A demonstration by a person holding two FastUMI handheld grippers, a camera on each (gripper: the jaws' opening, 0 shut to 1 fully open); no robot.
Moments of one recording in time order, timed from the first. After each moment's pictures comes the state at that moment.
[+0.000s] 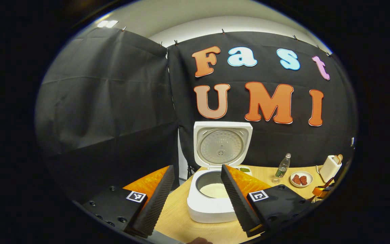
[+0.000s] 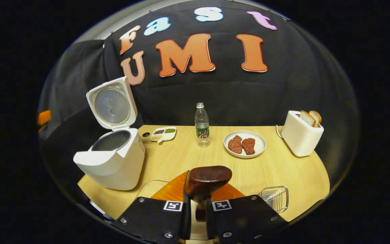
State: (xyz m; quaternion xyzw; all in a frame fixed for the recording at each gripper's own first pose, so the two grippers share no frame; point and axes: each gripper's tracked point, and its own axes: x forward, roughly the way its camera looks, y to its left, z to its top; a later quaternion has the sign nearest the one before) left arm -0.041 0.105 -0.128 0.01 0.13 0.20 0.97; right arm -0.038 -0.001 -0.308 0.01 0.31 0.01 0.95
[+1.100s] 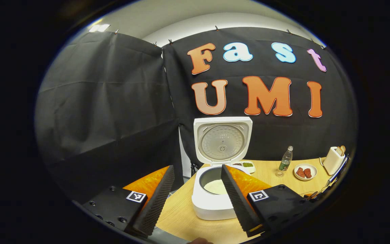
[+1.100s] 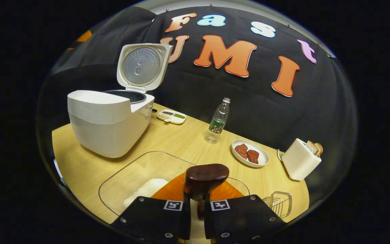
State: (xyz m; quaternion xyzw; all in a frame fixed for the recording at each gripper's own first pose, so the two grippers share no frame) left arm -0.046 0.107 -0.125 0.04 0.15 0.20 0.97; right arm -0.054 0.045 -0.361 -0.13 0.27 0.06 0.95
